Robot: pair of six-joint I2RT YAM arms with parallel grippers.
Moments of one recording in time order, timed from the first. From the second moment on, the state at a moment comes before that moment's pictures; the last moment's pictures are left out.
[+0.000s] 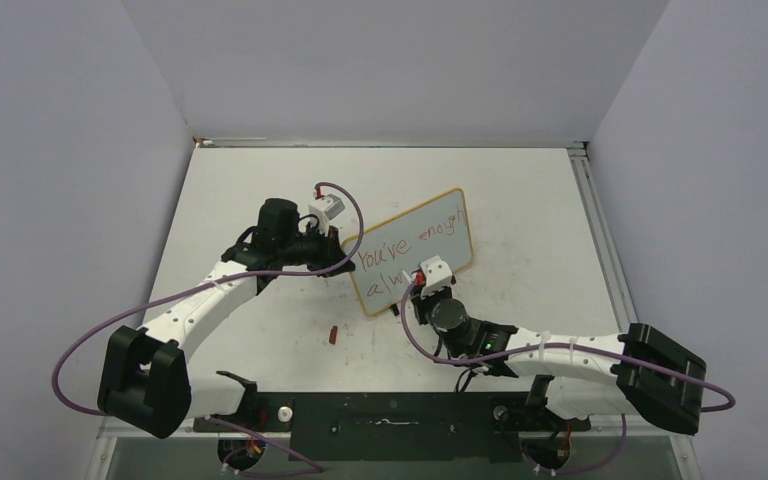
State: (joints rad) left arm -0.39 1.29 0.86 -0.25 0.61 -0.13; right arm 1.10 1.20 0.41 0.44 0.61 0.15
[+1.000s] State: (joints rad) left arm -0.39 1.29 0.86 -0.25 0.61 -0.13; right arm 1.03 1.21 0.38 0.46 0.60 0.14
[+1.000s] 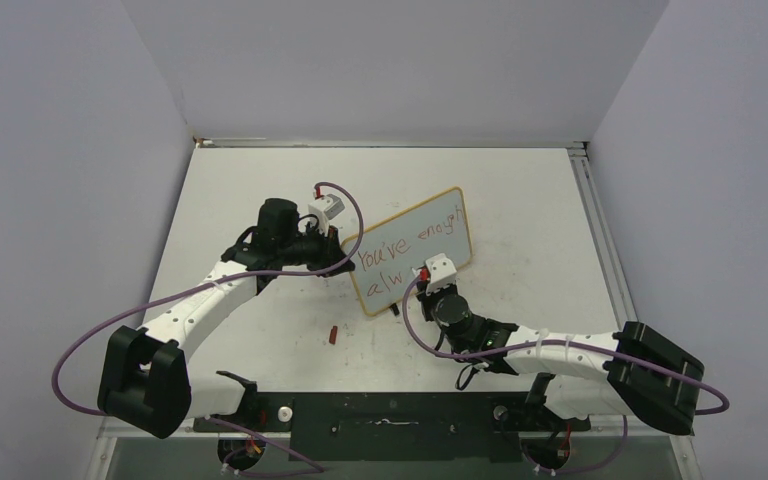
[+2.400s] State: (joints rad) left arm -0.39 1.29 0.86 -0.25 0.61 -0.13; right arm 1.07 1.23 0.37 0.45 0.62 0.14
